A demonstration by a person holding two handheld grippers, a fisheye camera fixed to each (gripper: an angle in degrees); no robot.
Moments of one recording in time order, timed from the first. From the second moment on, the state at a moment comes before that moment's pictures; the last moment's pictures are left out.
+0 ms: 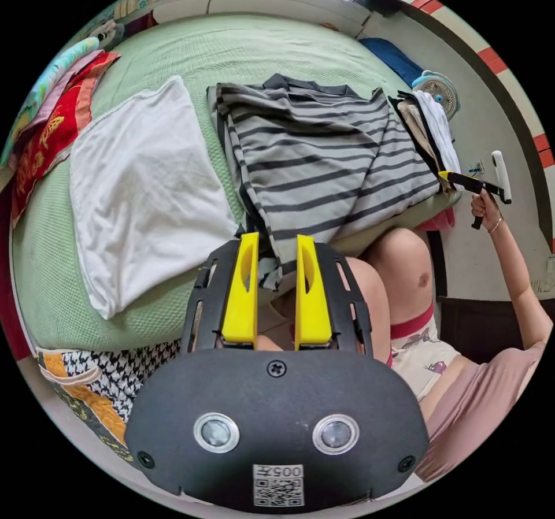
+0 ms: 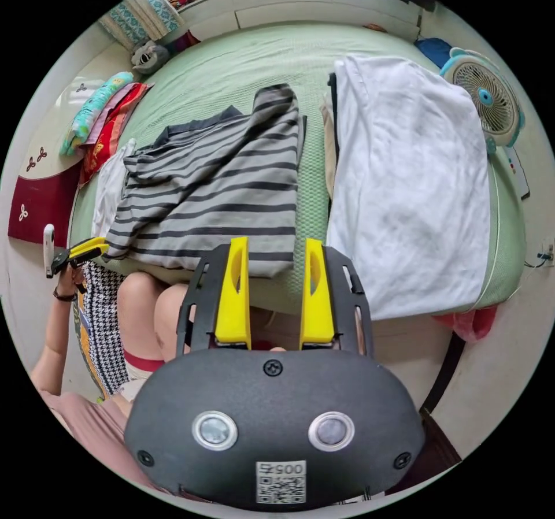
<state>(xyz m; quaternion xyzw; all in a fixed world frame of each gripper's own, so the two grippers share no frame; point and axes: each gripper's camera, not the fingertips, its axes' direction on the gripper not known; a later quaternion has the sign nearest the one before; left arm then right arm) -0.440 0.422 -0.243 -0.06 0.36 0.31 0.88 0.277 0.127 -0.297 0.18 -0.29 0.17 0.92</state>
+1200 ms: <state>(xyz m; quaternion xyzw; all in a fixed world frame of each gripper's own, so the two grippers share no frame) -0.427 0.414 -0.174 0.01 0.37 0.22 0.90 0.186 0.212 -0.253 0.19 -0.30 0.17 0.92</state>
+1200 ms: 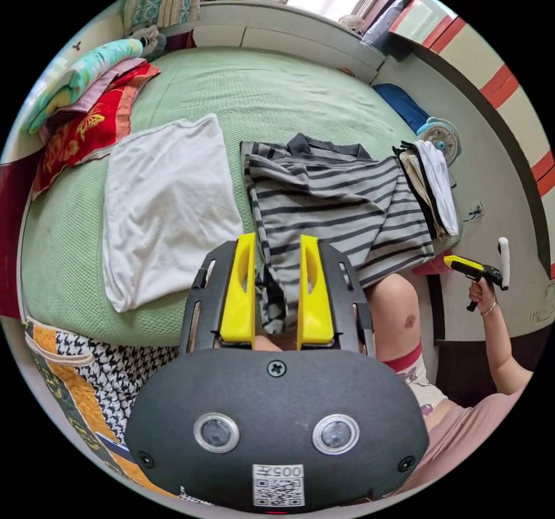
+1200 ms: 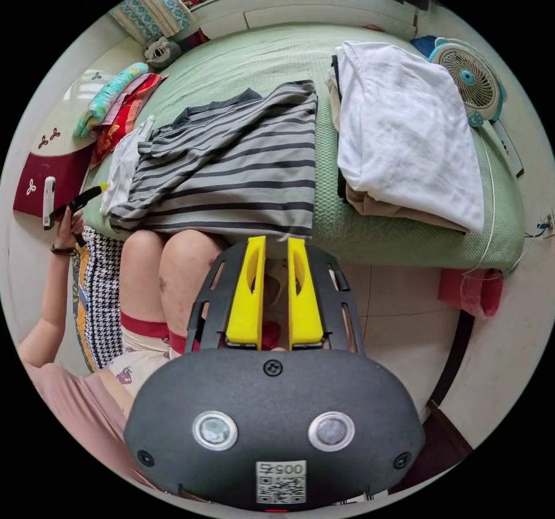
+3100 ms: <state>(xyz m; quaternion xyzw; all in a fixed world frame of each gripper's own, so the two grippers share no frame) -0.243 0.540 -0.216 -0.09 0.30 0.23 0.92 0.129 0.251 -0.191 0.23 -0.27 0.28 0.89</state>
